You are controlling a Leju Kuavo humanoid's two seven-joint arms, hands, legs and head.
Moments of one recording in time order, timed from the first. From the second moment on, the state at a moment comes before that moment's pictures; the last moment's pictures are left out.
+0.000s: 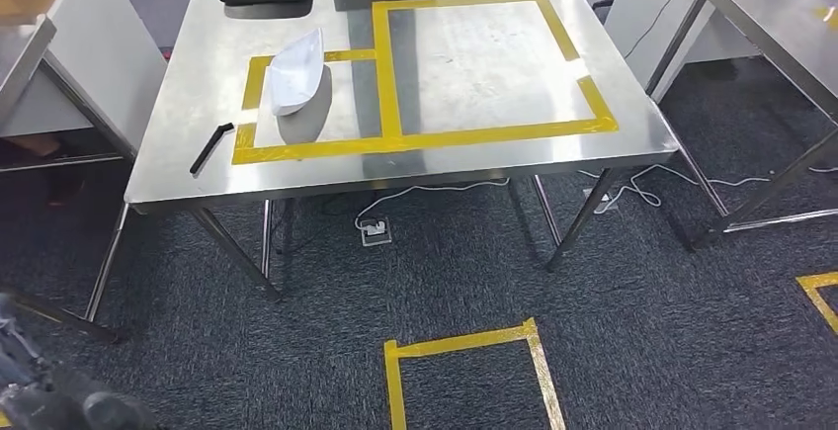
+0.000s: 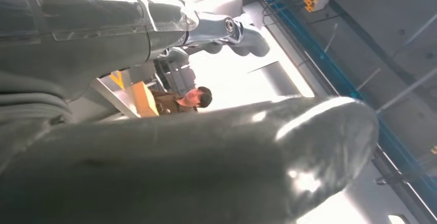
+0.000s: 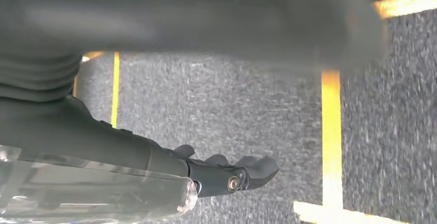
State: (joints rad) left arm 0.34 -0.27 -0.09 -2.09 -0.69 0.70 -0.65; right arm -0.17 0.13 -1.33 -0.02 1.53 -0.28 -0.24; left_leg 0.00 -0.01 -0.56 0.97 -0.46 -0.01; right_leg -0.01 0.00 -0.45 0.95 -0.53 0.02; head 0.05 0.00
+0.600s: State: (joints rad) left arm 0.34 -0.27 -0.09 -2.09 -0.73 0.70 -0.65; right arm -0.16 0.15 -1.34 -0.02 1.53 -0.31 -0.25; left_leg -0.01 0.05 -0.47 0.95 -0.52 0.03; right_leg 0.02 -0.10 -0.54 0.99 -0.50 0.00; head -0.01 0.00
